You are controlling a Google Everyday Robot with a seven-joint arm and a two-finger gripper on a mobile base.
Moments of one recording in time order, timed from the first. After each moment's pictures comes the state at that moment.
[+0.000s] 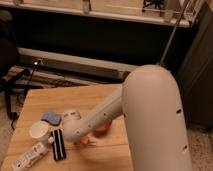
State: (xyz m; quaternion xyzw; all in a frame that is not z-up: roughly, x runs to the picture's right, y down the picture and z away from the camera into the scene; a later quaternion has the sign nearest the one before) arm -0.165 0.245 0.821 -0.21 0.04 0.38 0.90
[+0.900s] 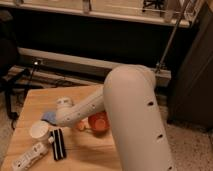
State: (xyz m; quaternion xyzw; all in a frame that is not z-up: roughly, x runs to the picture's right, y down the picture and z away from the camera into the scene) arm -0.190 0.191 0.870 -0.18 0.06 0.39 0.90
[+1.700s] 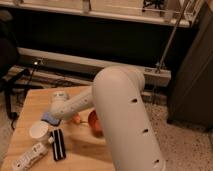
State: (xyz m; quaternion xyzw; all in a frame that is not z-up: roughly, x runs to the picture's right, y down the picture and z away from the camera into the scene) arm -0.222 0.157 0.896 -0.17 0.06 0.40 0.90
